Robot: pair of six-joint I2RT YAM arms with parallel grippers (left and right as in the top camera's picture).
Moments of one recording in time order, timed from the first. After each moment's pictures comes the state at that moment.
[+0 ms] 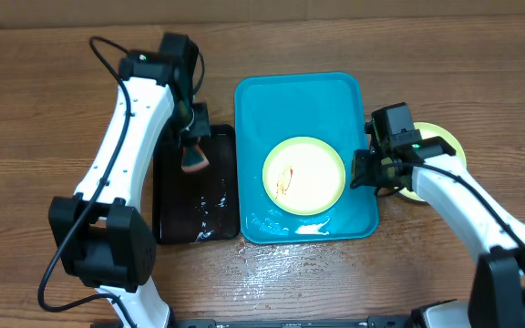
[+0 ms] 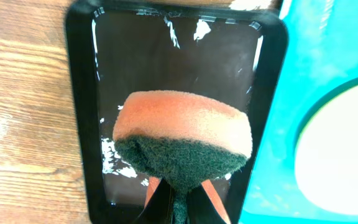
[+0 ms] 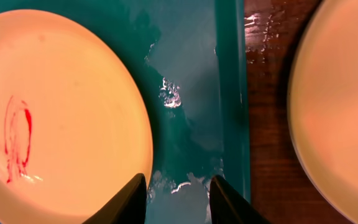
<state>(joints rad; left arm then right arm) -0.17 1.91 1.76 -1.38 -0.02 -0.33 0.24 1.58 1.00 -0.69 -0.11 0.32</state>
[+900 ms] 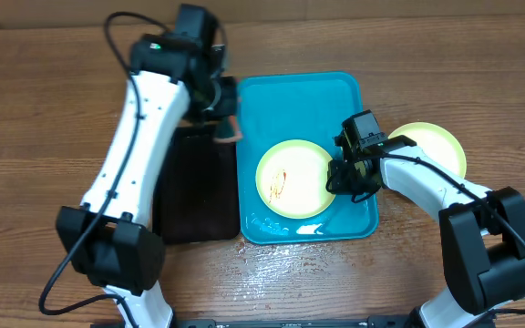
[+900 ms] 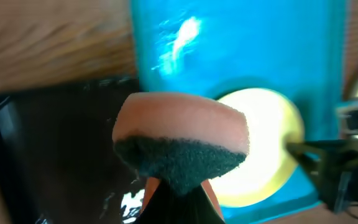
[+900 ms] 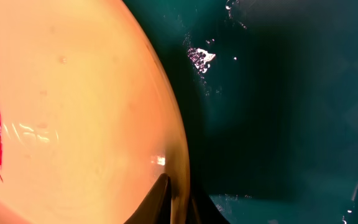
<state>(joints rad) -0.29 1.91 1.93 -1.29 0.16 -0.26 0.33 1.79 1.01 -0.61 -0.21 0.31</state>
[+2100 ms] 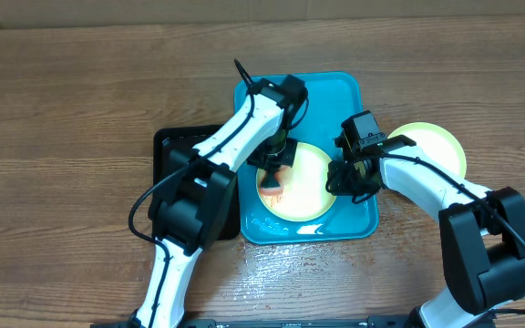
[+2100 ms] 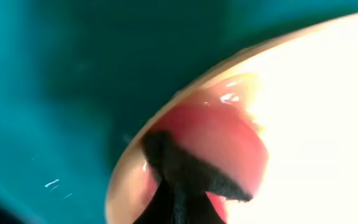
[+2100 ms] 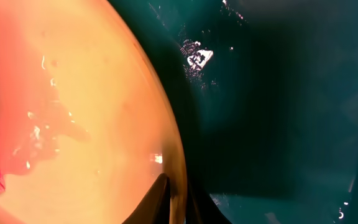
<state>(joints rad) -0.54 2.29 1.83 -1.20 0.10 -0.32 0.33 1.79 1.01 -0.63 -0.20 0.31</state>
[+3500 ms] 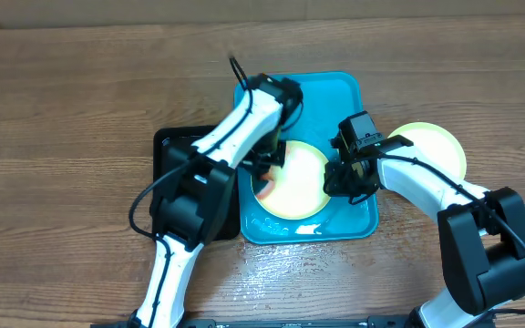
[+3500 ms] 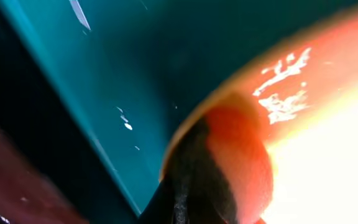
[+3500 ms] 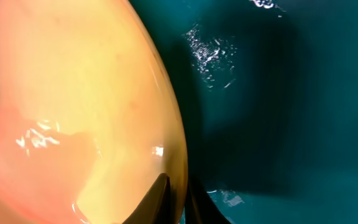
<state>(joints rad) -0.51 2.32 1.89 -1.39 -0.05 -0.42 0.34 1.79 1.02 -0.64 -0.23 0.31</state>
